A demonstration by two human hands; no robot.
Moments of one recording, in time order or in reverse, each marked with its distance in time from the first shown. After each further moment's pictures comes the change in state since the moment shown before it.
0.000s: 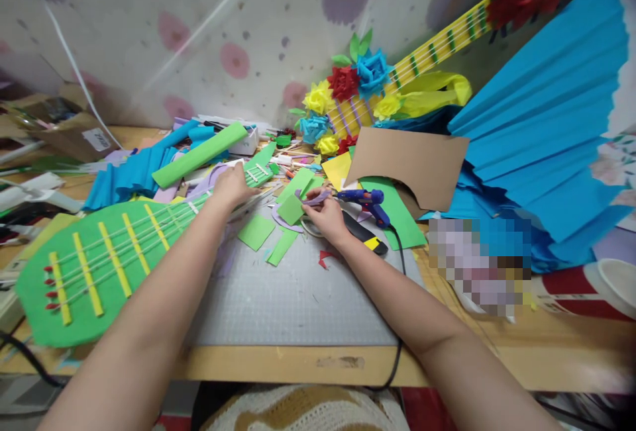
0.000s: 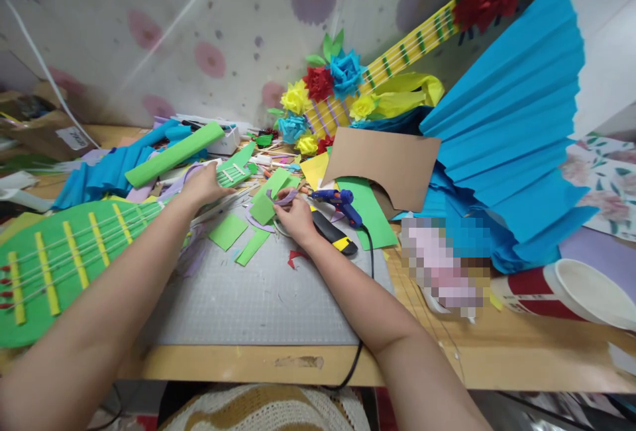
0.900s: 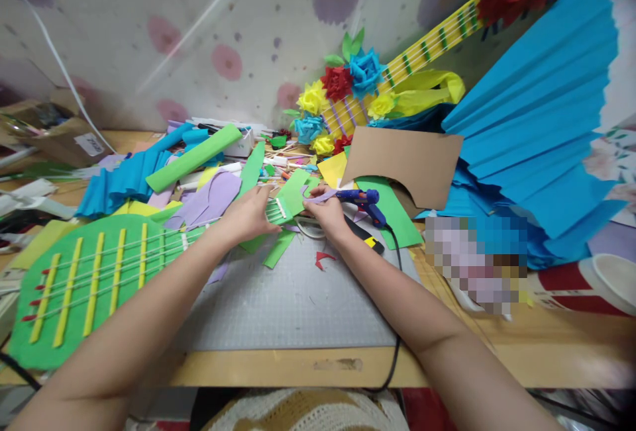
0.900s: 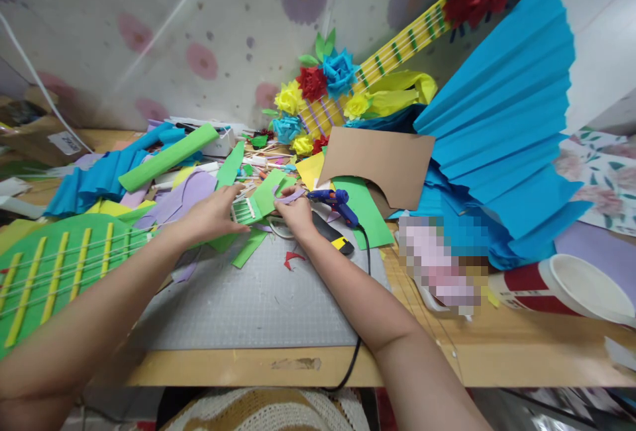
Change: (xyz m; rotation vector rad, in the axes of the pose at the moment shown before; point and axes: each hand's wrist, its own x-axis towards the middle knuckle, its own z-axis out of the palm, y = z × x) left_hand -0.069 0.042 -0.017 0.004 -0.205 0.370; right_hand 0.005 -0.015 -0.003 0.368 0.089 0.322
